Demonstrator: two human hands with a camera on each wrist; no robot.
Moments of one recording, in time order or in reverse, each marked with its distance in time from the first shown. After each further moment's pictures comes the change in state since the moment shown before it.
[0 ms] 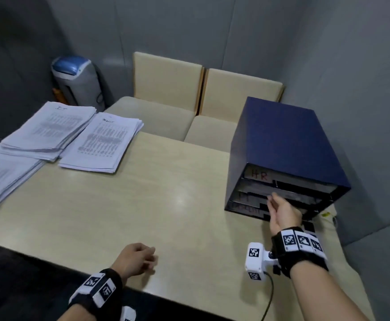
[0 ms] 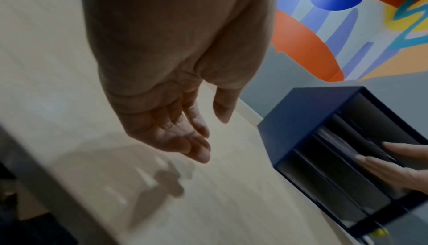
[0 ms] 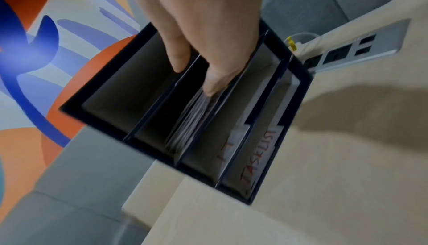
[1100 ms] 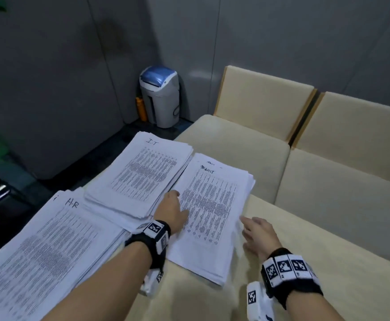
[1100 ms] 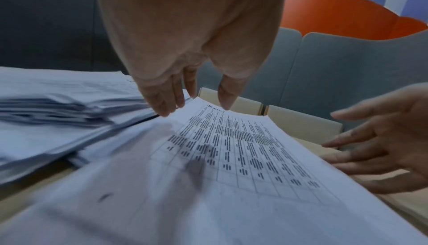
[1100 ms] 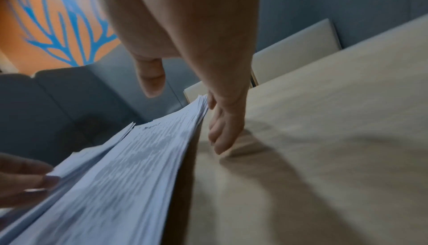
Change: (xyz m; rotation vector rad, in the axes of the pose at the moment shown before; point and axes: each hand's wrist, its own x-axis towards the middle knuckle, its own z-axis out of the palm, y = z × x) left_hand 0.299 0.257 -0.317 0.694 0.443 0.334; right_hand -0.007 0.333 0.443 -0.944 -0.642 0.267
